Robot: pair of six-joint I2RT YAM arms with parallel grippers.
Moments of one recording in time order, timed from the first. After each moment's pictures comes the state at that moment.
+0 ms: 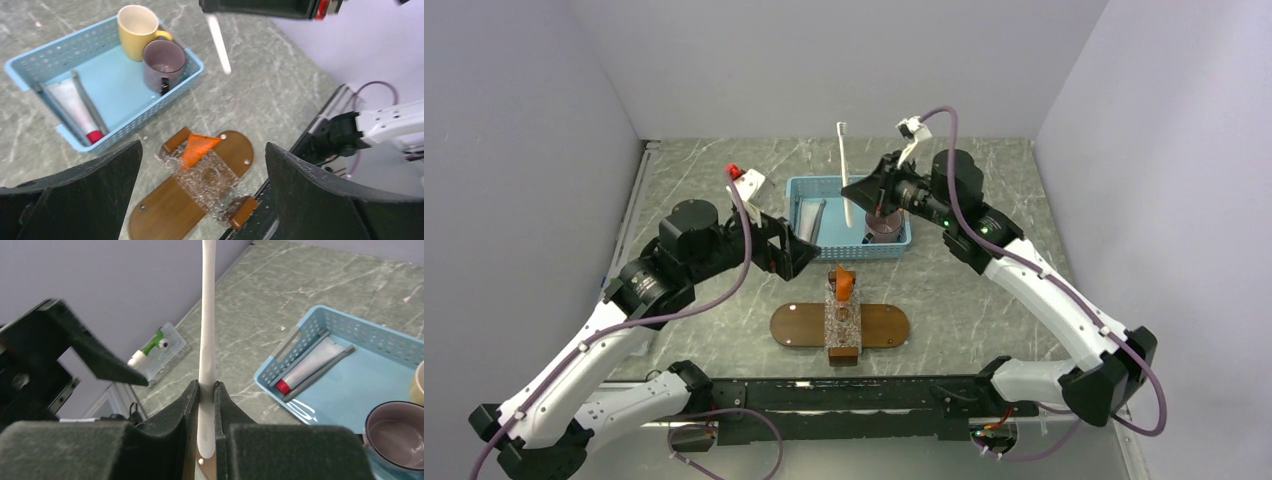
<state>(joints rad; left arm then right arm) -0.73 0.88 1.13 -0.51 0.12 -0.27 0.65 1.27 1.29 -0.17 -0.27 0.46</state>
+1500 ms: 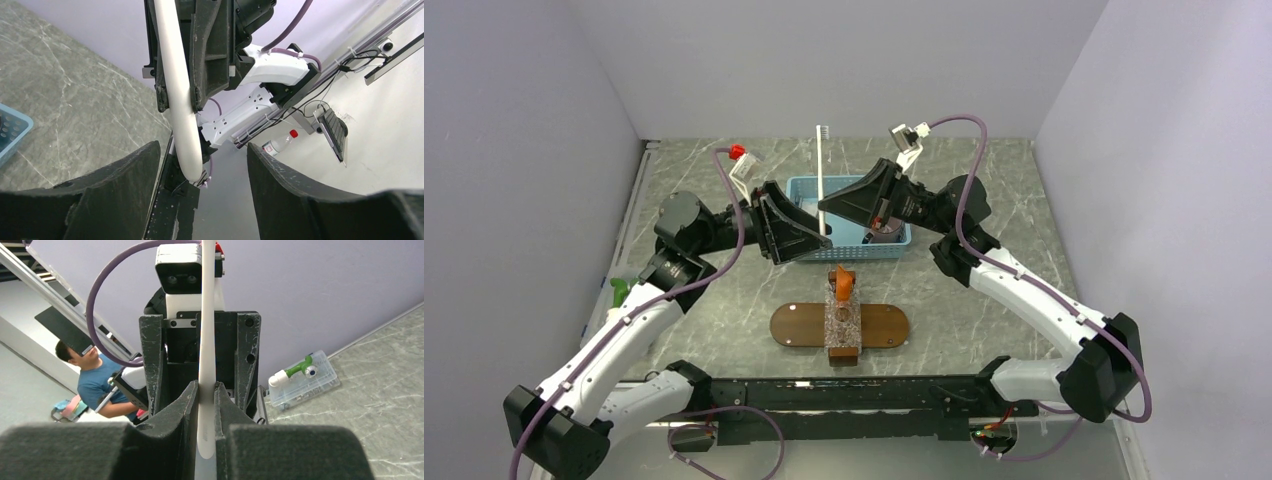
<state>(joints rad) -0.50 0.97 0.92 0.30 0.89 -0.86 0.66 1.25 1.03 0.64 -0.70 1.01</state>
